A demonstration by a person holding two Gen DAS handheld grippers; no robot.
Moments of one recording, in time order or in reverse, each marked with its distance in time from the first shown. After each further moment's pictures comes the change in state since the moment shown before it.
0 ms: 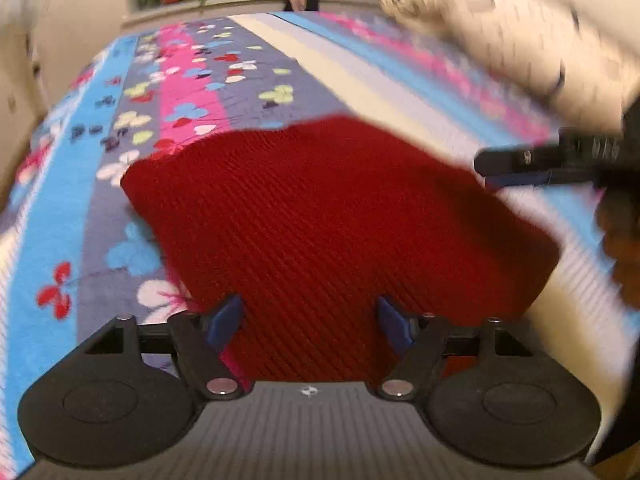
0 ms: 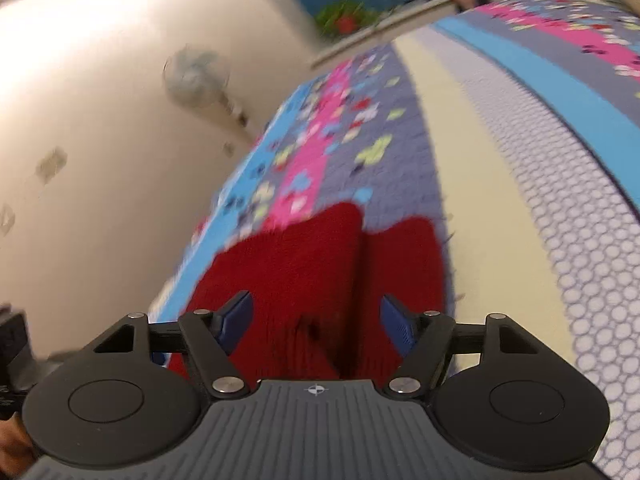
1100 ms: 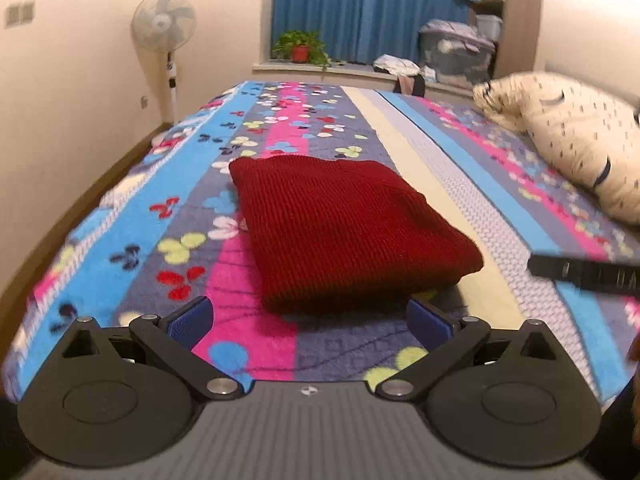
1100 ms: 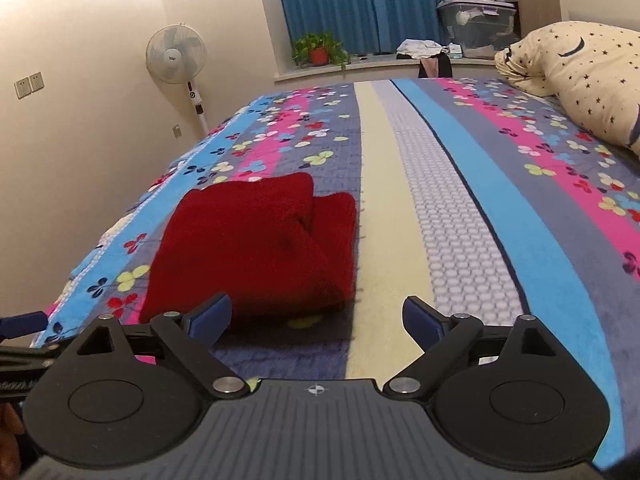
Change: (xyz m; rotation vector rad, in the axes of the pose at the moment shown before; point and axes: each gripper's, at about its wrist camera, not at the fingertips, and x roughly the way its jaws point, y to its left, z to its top) left arm -0.168 -0.124 -0.102 -0.373 -0.234 0.253; right arm -0.160 0.079 -0.122 -0.215 -0.143 -0.320
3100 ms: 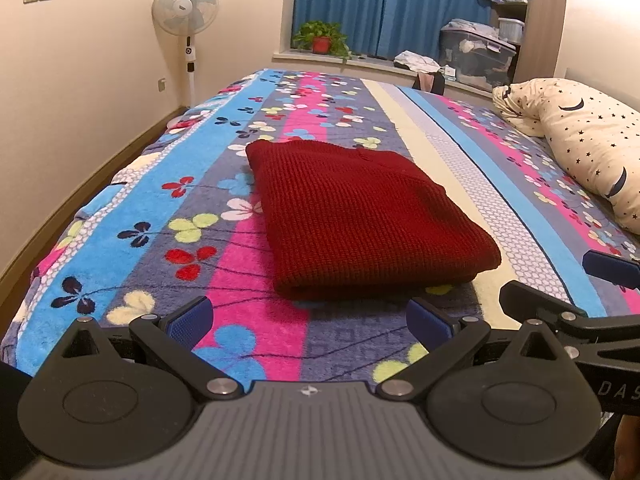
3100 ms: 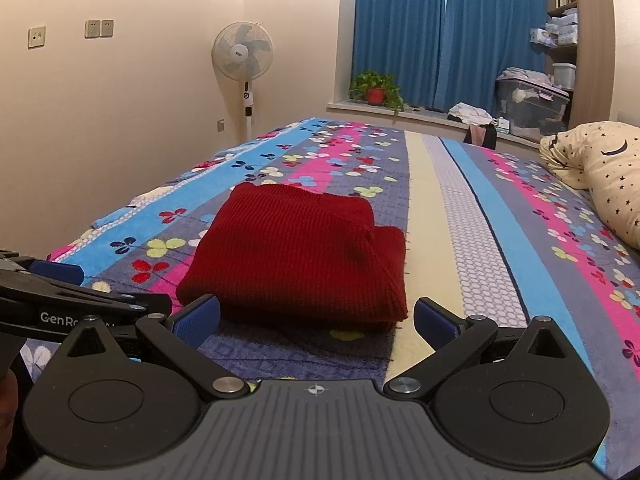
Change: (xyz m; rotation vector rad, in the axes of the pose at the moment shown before) left arm 0.014 0.009 -0.004 -0.028 0.029 0.042; right arm -0.010 0.068 -0.025 -0.267 -0.111 0.011
